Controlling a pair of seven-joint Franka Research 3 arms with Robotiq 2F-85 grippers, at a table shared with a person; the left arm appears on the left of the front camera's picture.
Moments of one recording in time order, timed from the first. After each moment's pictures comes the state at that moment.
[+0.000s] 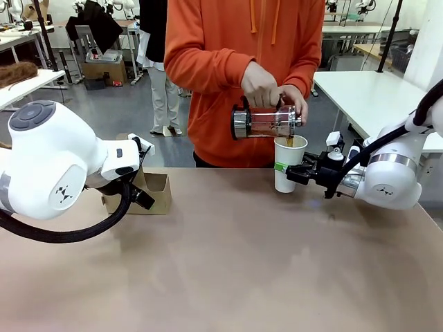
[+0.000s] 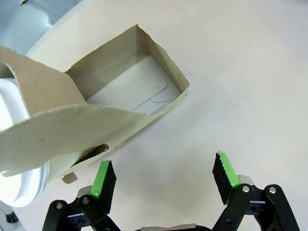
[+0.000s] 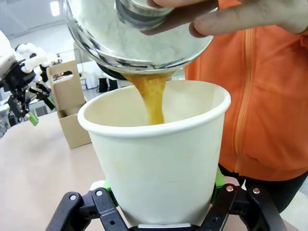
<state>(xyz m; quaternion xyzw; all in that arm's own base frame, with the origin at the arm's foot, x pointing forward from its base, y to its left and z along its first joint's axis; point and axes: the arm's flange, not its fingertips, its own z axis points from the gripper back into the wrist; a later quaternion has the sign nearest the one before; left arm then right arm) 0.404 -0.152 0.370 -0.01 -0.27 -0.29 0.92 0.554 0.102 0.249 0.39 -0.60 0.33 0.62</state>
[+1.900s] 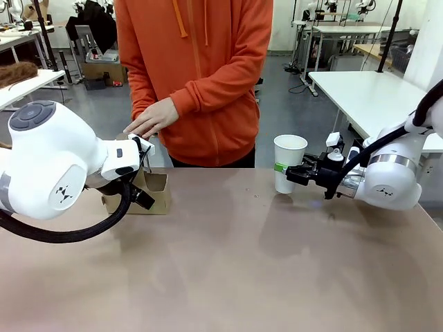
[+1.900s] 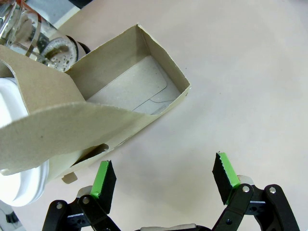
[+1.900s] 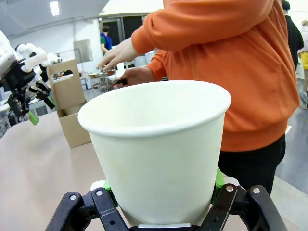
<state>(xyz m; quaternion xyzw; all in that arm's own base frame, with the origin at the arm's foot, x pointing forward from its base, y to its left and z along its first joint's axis) 0.404 -0.152 0.370 -0.01 -0.27 -0.29 0.92 0.554 0.102 0.247 0.39 -0.60 0.33 0.62</state>
